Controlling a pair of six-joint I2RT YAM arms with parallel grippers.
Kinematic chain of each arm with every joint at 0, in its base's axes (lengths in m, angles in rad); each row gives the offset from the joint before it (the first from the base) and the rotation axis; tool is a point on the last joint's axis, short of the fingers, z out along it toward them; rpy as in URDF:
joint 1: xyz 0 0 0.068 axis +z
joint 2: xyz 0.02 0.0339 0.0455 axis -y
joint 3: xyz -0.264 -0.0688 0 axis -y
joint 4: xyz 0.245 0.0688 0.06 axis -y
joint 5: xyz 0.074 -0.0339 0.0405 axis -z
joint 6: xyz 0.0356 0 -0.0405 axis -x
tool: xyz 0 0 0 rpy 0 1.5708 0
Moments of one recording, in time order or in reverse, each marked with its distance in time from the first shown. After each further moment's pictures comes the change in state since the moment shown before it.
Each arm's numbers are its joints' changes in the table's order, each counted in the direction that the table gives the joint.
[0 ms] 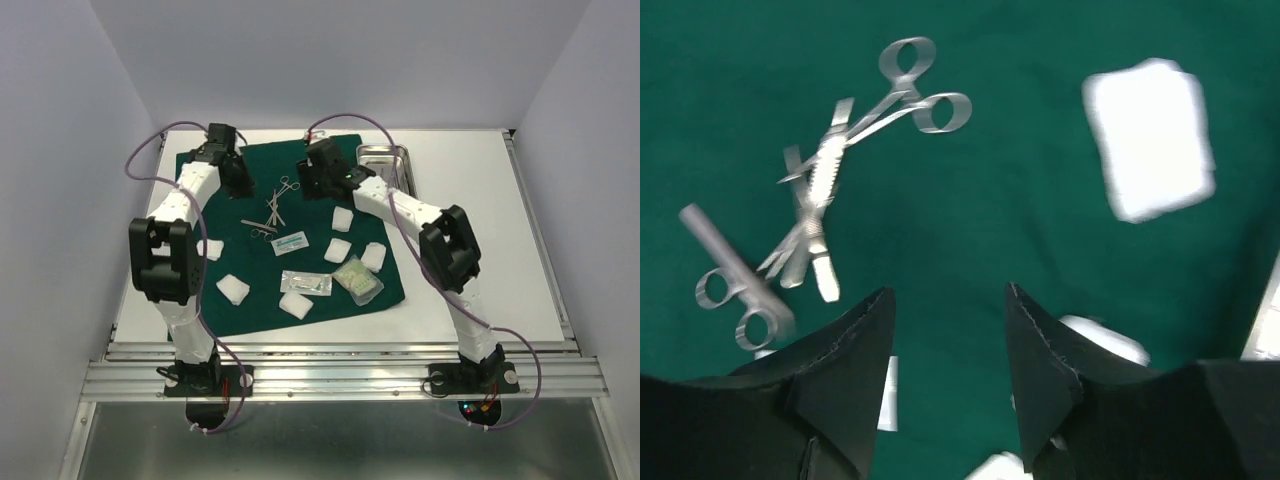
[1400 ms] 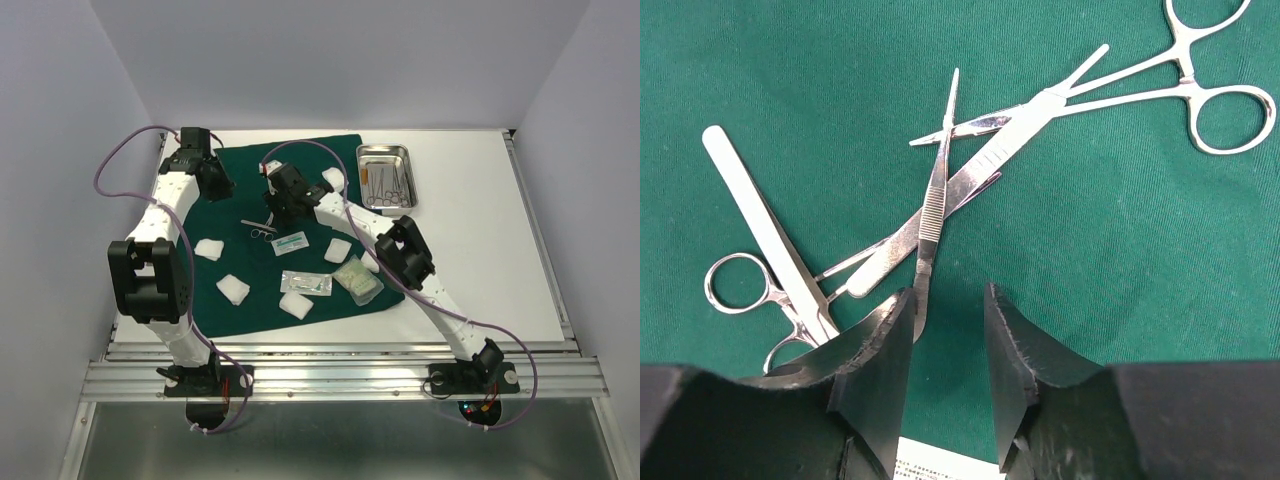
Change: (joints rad) left arm 0.134 0.209 -0.136 0.012 -0.047 0.024; right arm 0.149 -0.412 0.440 -0.146 -0.136 0.177
